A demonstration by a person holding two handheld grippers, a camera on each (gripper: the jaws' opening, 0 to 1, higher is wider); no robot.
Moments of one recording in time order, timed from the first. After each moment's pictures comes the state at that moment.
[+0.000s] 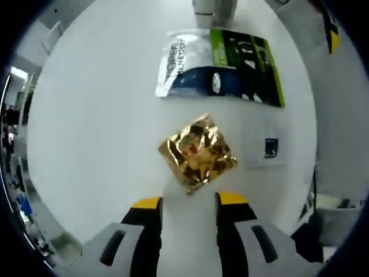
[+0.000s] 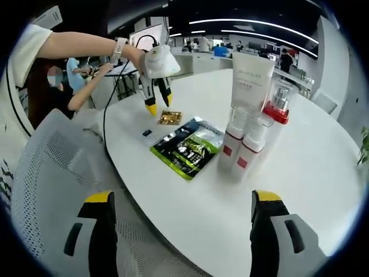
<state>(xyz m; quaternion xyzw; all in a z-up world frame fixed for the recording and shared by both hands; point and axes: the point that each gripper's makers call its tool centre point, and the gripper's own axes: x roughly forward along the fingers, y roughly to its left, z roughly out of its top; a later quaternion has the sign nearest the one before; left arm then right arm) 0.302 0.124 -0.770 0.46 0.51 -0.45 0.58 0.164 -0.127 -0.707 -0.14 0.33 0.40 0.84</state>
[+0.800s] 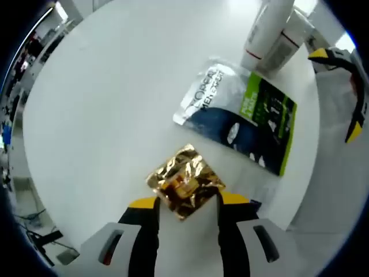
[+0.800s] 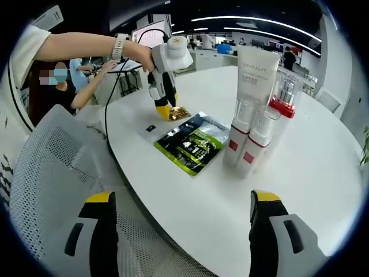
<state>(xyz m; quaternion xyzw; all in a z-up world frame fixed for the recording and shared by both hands) 0.285 0.081 -0.768 0.29 0.57 -0.34 0.69 0.157 -0.123 -0.713 -0.14 0.33 0.41 0.84</state>
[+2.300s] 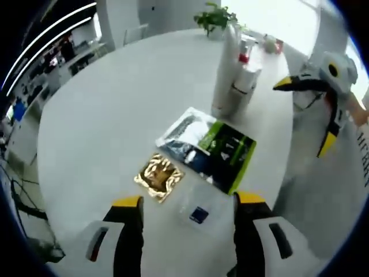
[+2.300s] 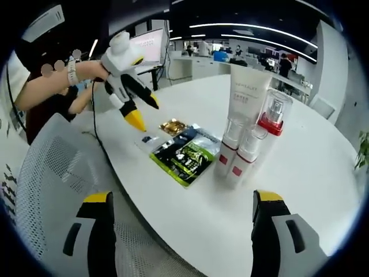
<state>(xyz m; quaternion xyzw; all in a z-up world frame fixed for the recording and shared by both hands) 0.237 0.059 -0.702 0.17 0.40 -0.35 0.83 0.168 -0.127 -0.690 -0.15 0.31 0.39 0.85</state>
